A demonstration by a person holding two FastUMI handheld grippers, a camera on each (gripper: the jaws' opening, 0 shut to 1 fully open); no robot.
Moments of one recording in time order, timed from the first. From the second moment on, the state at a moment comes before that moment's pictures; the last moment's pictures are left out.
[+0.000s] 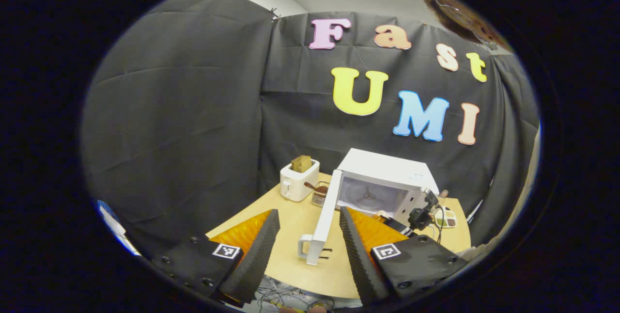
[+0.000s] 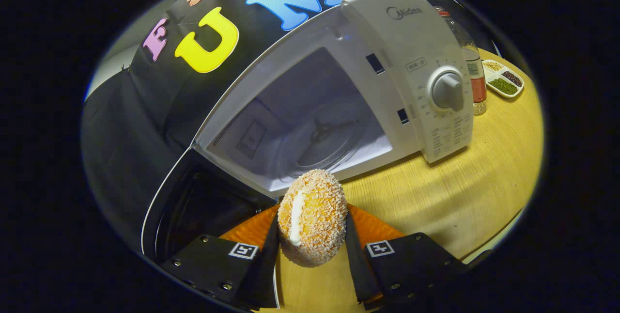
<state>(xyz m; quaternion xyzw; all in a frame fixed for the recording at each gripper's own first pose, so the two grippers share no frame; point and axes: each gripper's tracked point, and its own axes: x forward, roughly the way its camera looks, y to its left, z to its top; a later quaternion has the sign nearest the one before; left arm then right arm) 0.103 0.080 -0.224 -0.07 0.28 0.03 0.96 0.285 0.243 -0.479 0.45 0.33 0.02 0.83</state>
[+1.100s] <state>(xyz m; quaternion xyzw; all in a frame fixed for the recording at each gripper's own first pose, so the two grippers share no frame) 0.069 0.127 -0.247 -0.08 0.31 0.10 0.94 0.438 0.262 -0.519 0.49 0.24 -0.16 0.82</state>
